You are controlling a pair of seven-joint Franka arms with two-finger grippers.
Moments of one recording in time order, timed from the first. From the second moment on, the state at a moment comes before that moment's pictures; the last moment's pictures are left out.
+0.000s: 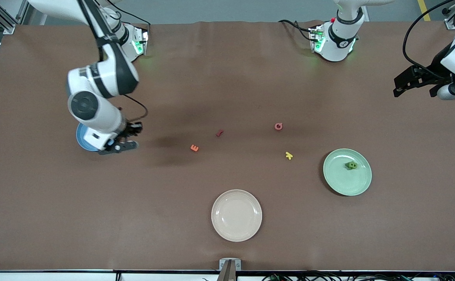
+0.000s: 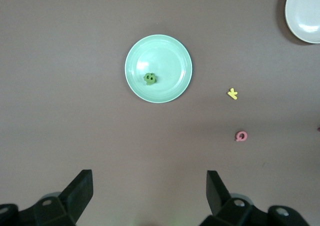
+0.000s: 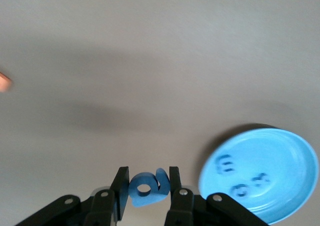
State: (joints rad) left arm 0.01 -0.06 -0.11 -1.60 -0.01 1.54 -0.08; right arm 0.28 0.15 -0.04 -2.14 -0.03 2.13 0.00
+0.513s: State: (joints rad) left arm 0.02 -0.06 -0.11 -1.60 -0.01 1.55 -0.08; right arm -0.04 0.11 -0.04 -2.46 -0.03 2.49 -0.42
